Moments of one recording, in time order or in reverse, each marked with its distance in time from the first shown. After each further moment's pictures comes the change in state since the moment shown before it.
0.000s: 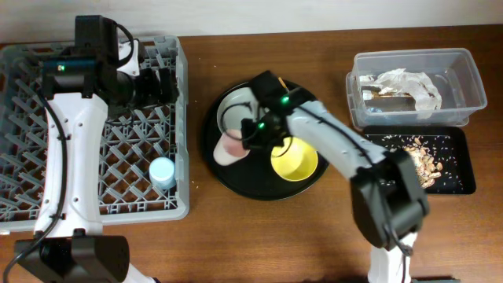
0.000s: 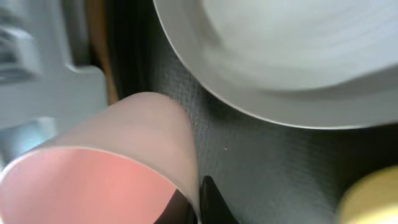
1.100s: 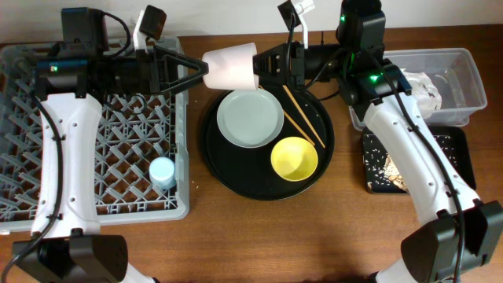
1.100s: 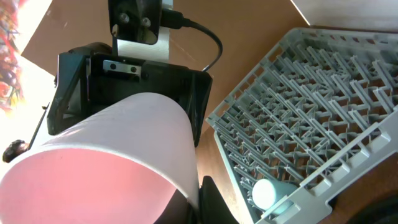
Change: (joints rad) left arm 0.030 0.000 0.000 0.161 1.279 0.145; right arm -0.238 -0.284 0.045 0.657 -0.818 0.087
